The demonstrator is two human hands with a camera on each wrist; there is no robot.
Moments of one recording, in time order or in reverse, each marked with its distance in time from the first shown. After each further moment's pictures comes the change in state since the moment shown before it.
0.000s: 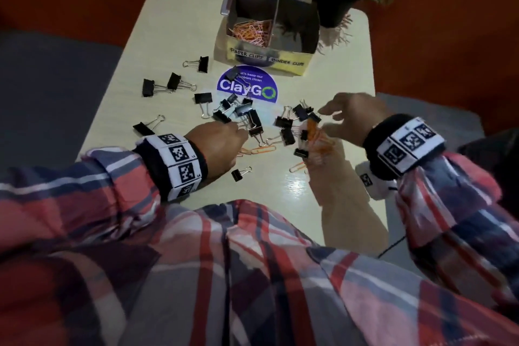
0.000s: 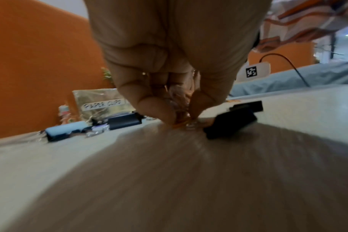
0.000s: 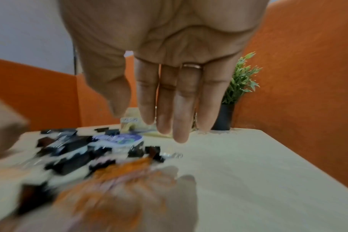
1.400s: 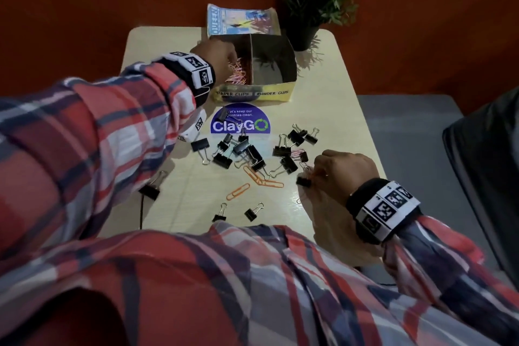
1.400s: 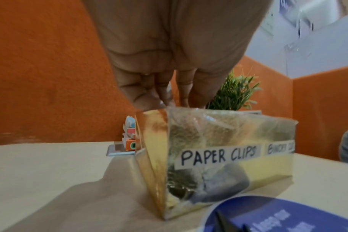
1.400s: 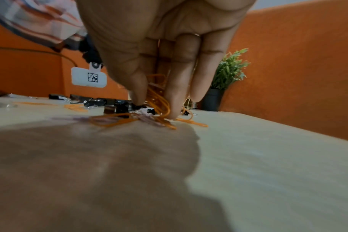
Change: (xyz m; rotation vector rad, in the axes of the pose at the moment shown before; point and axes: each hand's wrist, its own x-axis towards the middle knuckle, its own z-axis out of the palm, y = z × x) left_hand 0.139 -0.093 -0.114 -0.284 0.347 -0.169; right_hand -0.040 -0.038 0.049 -0.070 0.115 0.117
